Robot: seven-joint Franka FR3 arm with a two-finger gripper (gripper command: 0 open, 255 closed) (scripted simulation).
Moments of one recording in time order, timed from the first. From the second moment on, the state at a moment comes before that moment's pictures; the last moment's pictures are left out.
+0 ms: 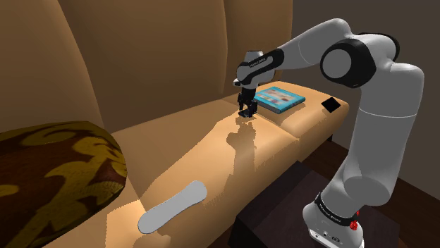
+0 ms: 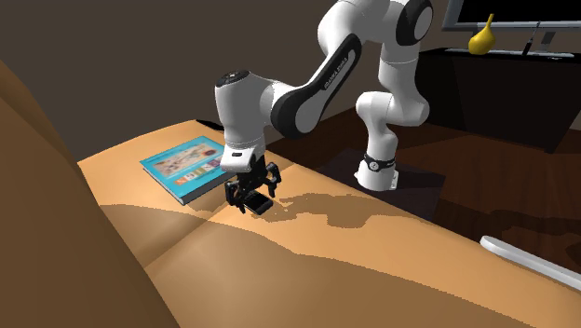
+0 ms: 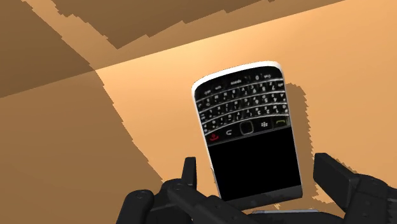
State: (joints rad) arm 0.08 0.31 -0.37 -1.94 0.12 2.13 -1.63
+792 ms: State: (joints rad) arm 0.09 0.30 -0.37 -1.94 0.12 2.14 -1.63
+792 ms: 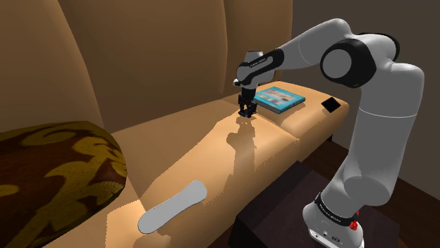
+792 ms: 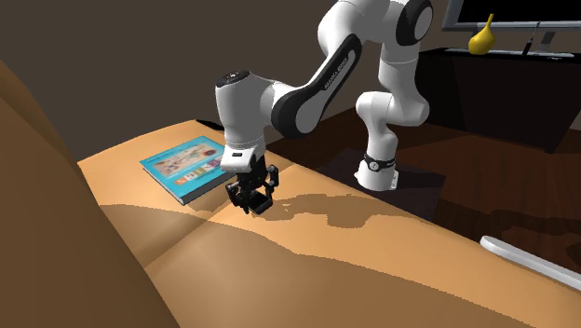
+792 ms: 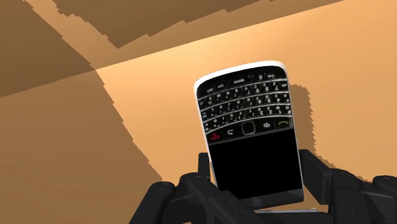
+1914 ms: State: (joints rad) arm 0.09 0.23 -0.38 -1.89 0.08 2.01 -1.61
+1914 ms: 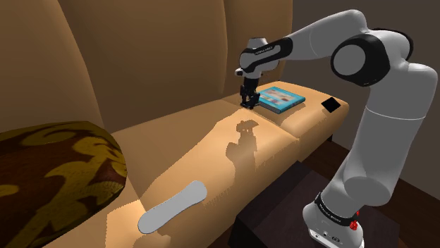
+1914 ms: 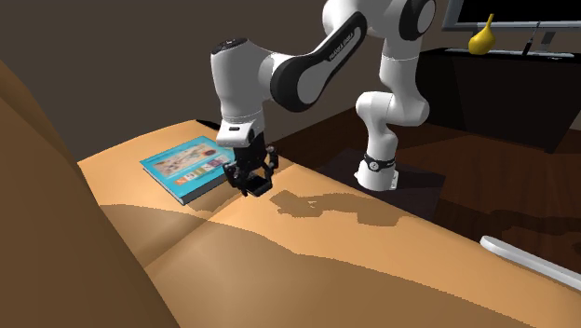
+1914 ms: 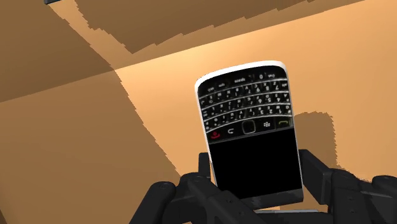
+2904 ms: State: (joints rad) arm 0.17 0.10 -0.35 -1.91 0.04 1.92 -1.47
